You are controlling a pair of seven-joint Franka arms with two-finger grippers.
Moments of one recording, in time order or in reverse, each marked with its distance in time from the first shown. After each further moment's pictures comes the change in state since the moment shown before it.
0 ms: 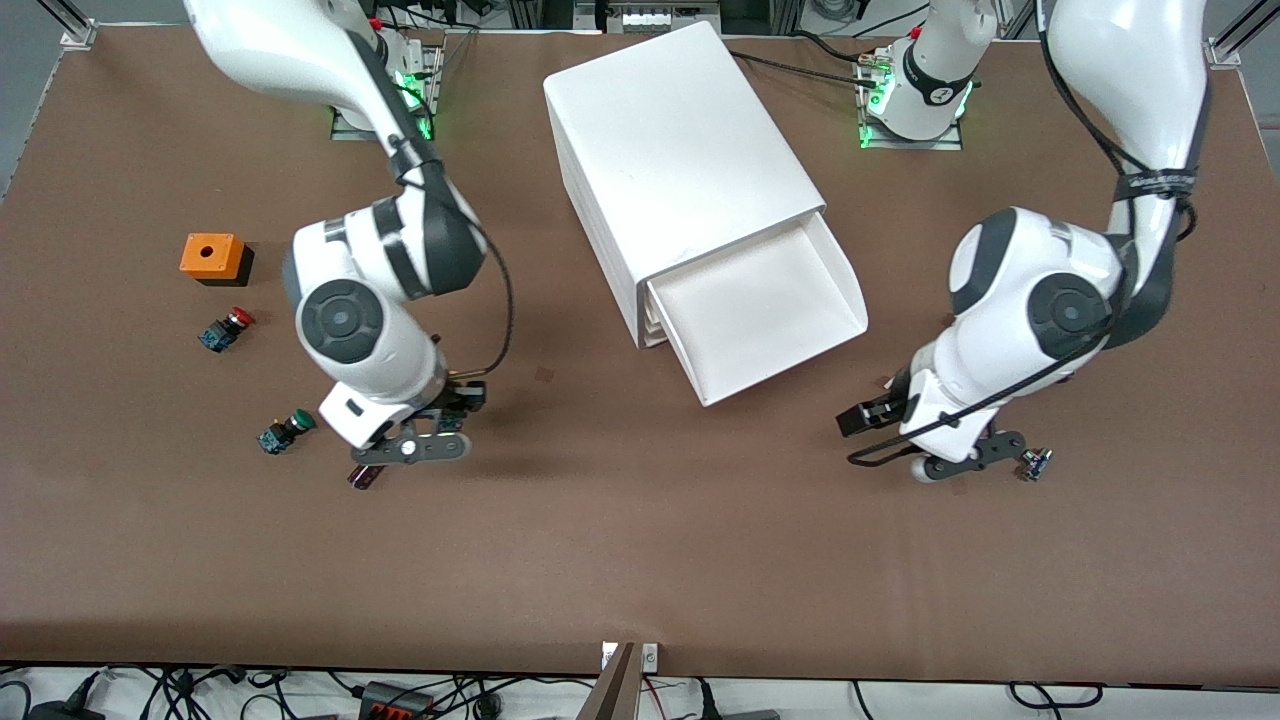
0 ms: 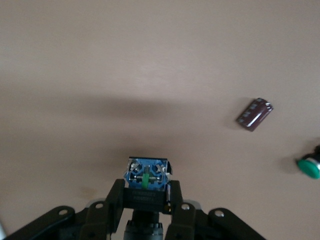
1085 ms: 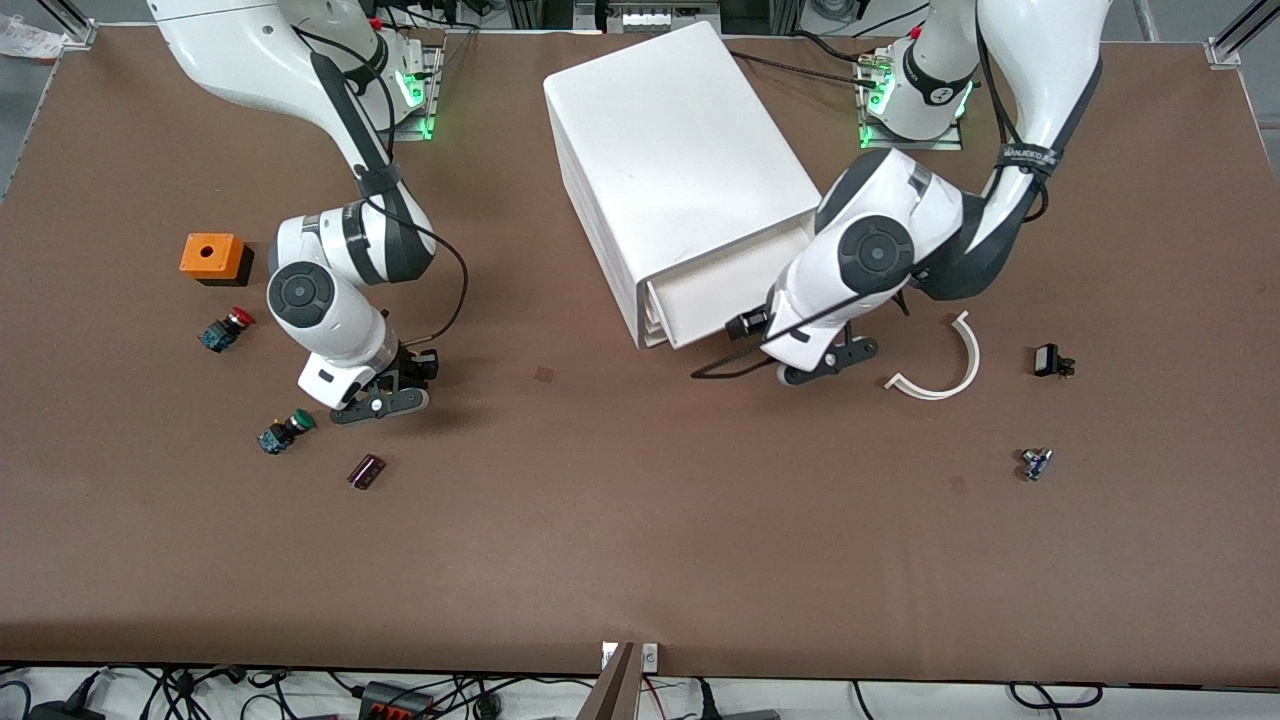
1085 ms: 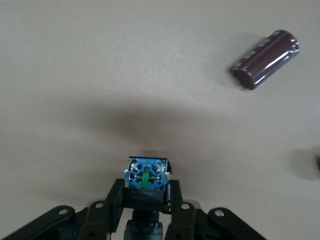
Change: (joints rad) left arm -0.003 -0.055 -0.260 -0.169 0.000 -0.139 -0.305; right arm -0.074 -0.131 0.019 -0.552 0.000 0.446 -0.240
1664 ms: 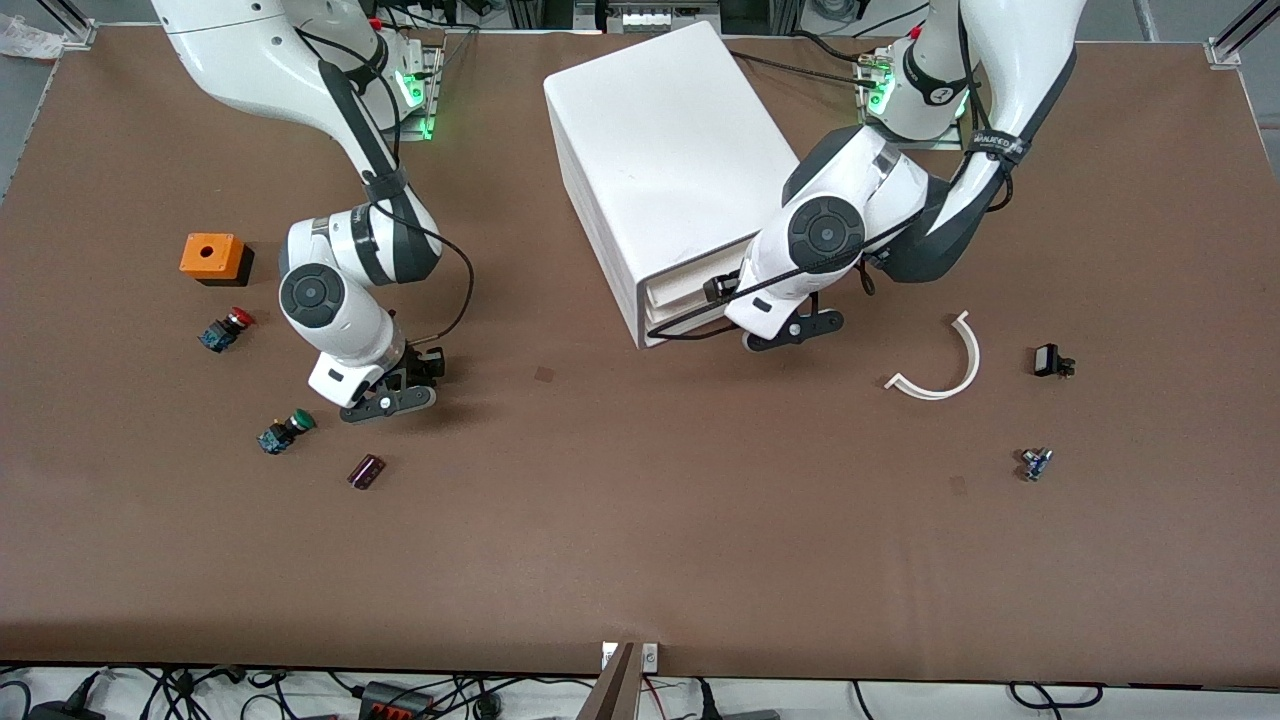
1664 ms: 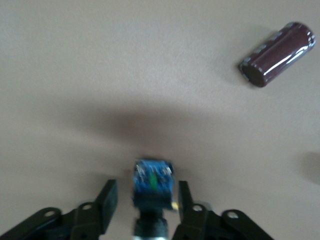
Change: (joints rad) left arm -0.001 0.000 -0.059 -0.013 0.000 -0.077 -0.003; right arm -0.003 0.018 0.003 -0.004 0.000 0.038 -0.003
